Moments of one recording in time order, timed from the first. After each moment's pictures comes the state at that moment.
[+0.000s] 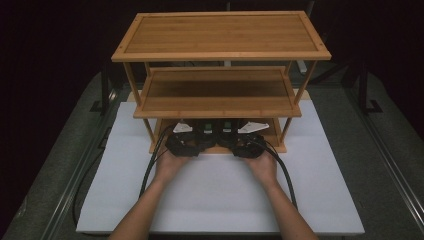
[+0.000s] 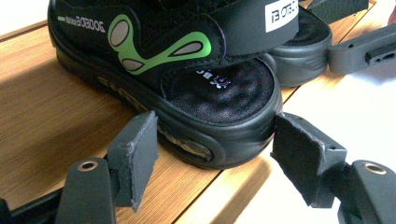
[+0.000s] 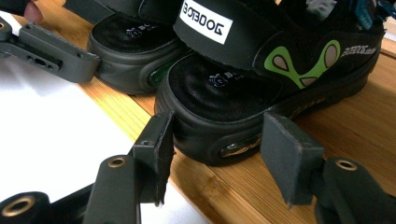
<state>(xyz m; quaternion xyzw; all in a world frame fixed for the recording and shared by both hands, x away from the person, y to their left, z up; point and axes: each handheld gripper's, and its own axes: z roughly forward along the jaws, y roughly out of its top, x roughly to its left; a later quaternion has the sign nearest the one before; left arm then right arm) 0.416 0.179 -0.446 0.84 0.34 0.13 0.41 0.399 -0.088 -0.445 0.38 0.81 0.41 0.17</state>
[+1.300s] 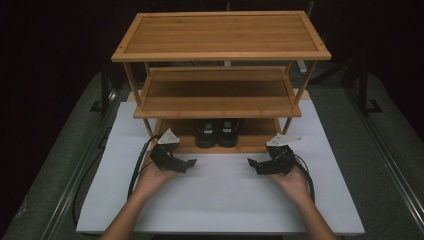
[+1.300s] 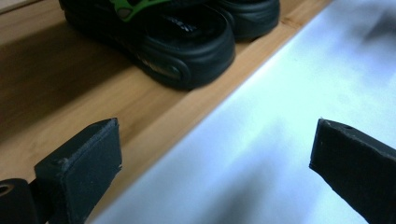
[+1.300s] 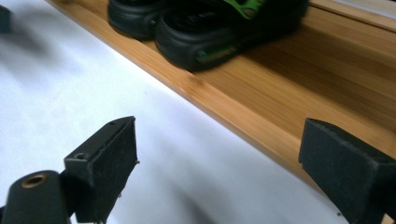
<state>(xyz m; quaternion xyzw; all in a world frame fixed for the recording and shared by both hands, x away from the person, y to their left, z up) 0.364 0.214 -0.429 0.84 0.33 0.12 0.40 0.338 -0.159 -0.429 0.40 0.80 0.41 0.17</state>
